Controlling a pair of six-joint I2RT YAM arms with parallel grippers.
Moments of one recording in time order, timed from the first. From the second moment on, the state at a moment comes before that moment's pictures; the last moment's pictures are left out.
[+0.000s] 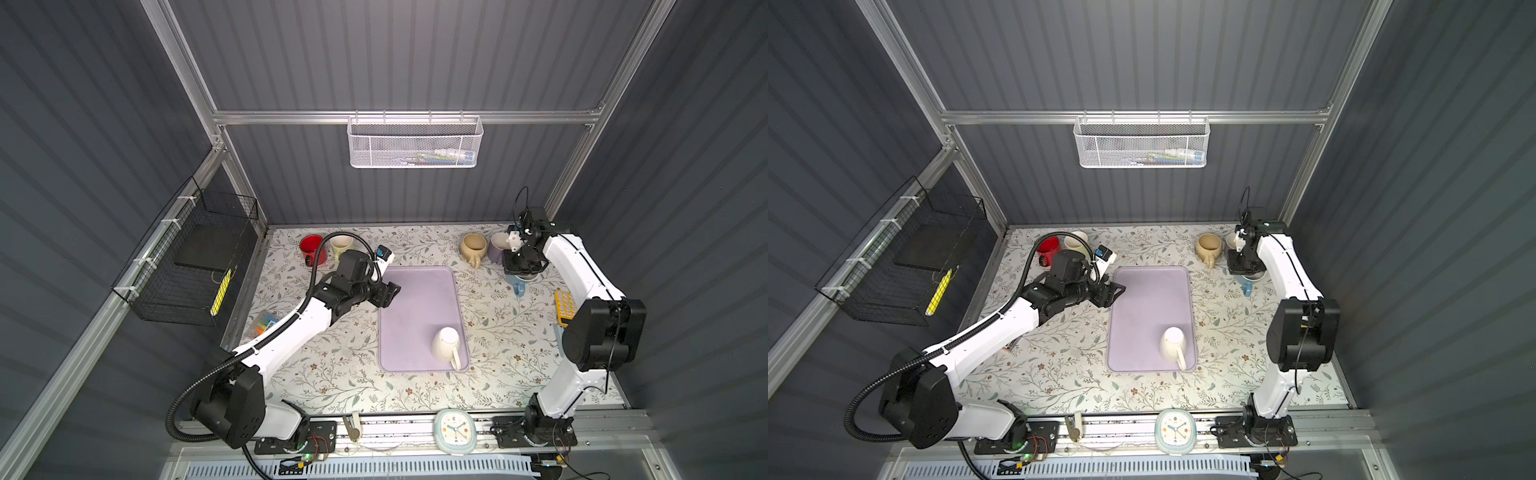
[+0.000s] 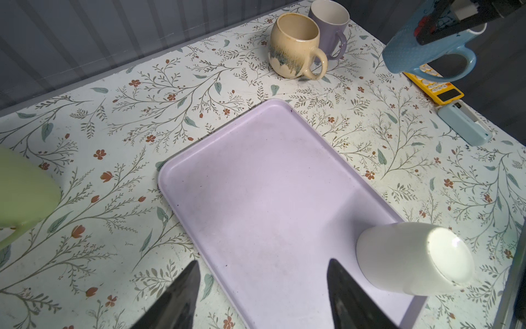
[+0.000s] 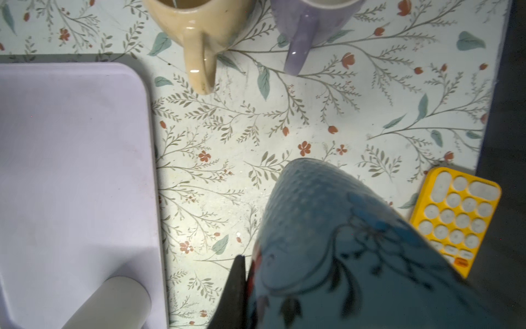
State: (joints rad) left arm -0.56 1.41 1.05 -0.29 0.24 0.03; right arm -0.01 1.81 1.68 -1.14 -0.02 -0.02
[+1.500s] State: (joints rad) left arm -0.57 1.34 1.02 -0.37 0.13 -0.20; right arm -0.18 2.45 2.40 -1.22 -0.05 -0.23
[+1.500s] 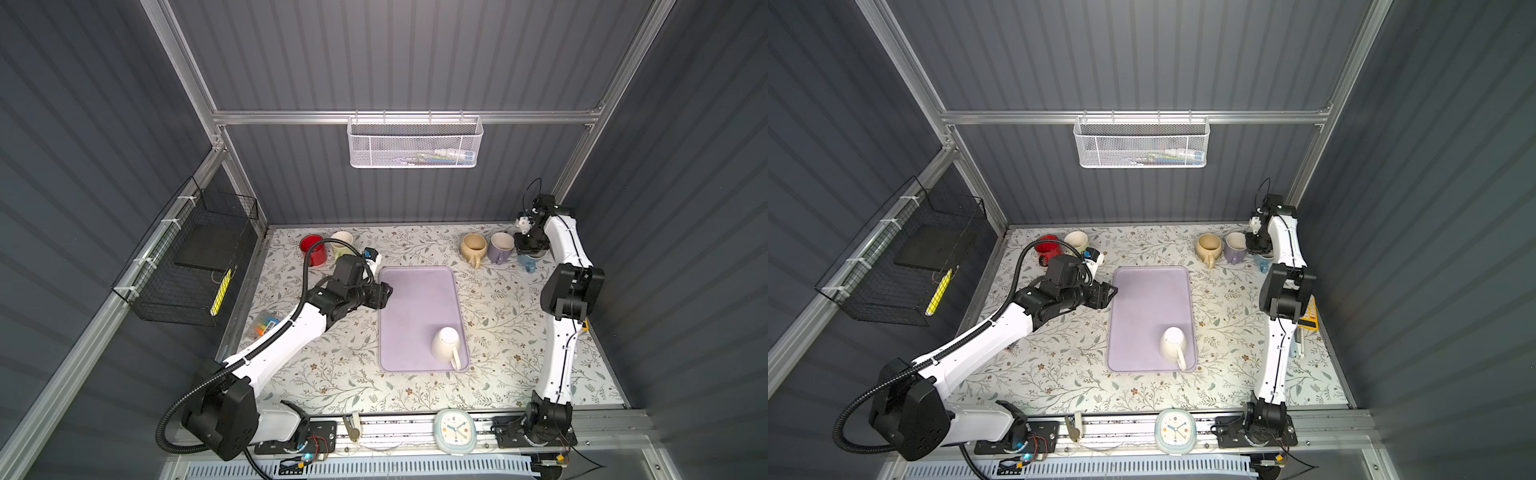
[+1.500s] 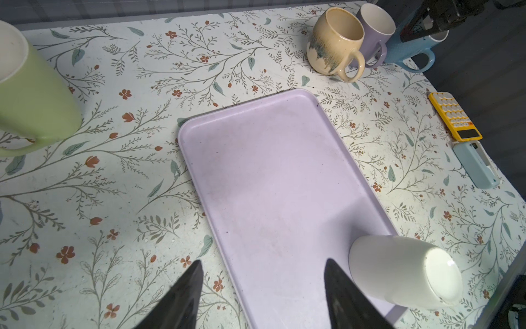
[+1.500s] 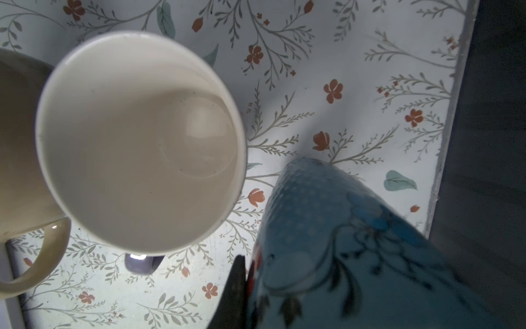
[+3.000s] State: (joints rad) left arm -0.65 1.36 1.02 -0.40 0.04 -0.23; right arm -0.19 2.50 2.45 -1.12 -0.08 -0.24
